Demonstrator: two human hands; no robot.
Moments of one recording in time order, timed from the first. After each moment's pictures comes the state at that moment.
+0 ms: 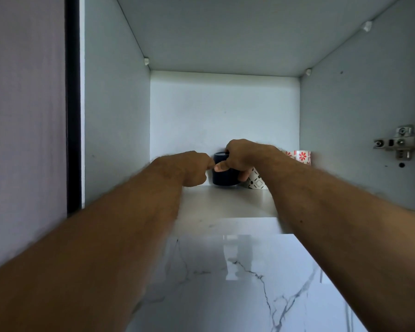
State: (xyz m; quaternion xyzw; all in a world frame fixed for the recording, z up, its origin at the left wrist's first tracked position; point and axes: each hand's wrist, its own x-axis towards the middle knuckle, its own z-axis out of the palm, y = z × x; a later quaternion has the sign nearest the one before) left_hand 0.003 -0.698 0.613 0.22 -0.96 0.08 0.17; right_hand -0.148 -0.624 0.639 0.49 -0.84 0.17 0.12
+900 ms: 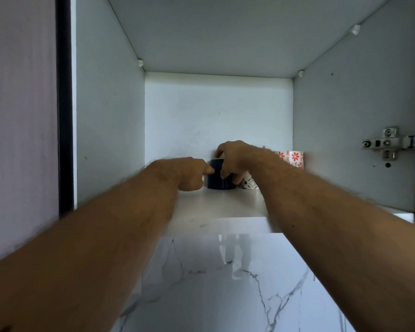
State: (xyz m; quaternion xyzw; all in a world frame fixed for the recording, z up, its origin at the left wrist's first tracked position) left_hand -0.001 -0.693 0.610 0.22 -0.96 0.08 0.12; right_hand -0.142 -0.616 0.633 0.50 -0.83 0.22 0.11
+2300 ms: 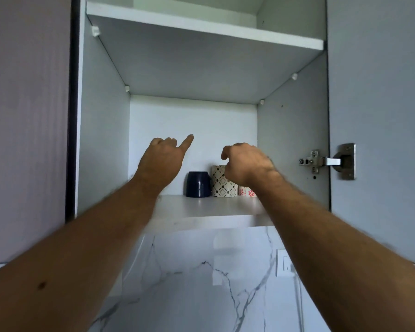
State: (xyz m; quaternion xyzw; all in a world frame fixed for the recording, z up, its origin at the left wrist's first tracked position) left_hand 0.009 -0.685 0.621 0.18 -0.77 0.42 0.45; right_hand -0.101 -0.498 0.629 0.43 -0.81 0.16 0.36
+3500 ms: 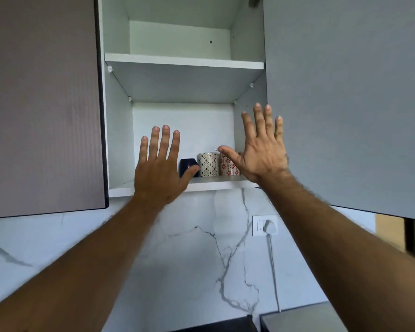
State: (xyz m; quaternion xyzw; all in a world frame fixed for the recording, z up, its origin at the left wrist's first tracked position) left_hand 0.112 -0.528 0.550 0.22 -0.77 0.30 0.53; right_hand -0.033 -0.334 0.584 0.33 -0.76 0.20 0.52
